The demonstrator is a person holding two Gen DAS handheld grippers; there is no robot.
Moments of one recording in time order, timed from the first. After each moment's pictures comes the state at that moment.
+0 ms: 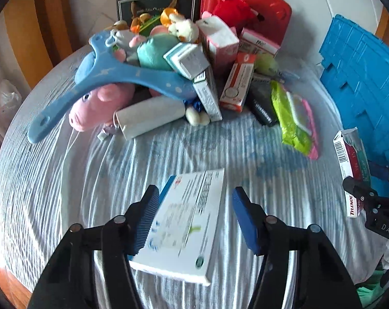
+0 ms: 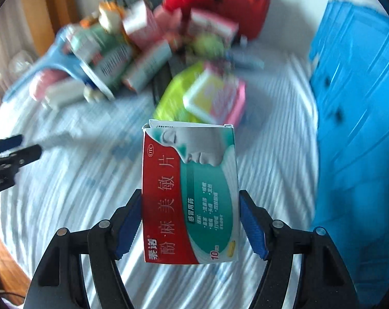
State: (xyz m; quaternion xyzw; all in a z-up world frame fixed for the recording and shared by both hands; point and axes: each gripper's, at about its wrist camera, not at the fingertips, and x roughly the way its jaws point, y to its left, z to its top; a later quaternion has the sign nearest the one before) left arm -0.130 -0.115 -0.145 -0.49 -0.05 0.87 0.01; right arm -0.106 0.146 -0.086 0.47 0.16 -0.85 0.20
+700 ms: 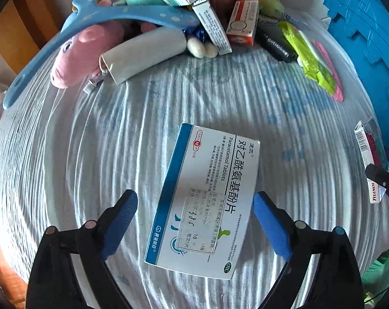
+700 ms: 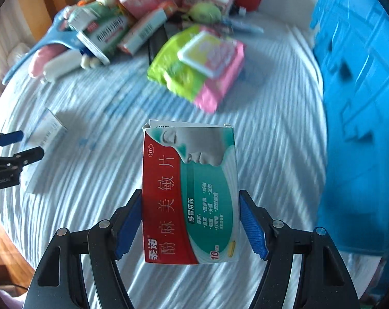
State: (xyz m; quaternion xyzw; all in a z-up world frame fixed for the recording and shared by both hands) left arm -0.131 -0.081 -0.237 -0.58 0.01 0.81 0.01; right arm -0.099 0.182 -0.153 0.56 0.15 -0.79 0.19
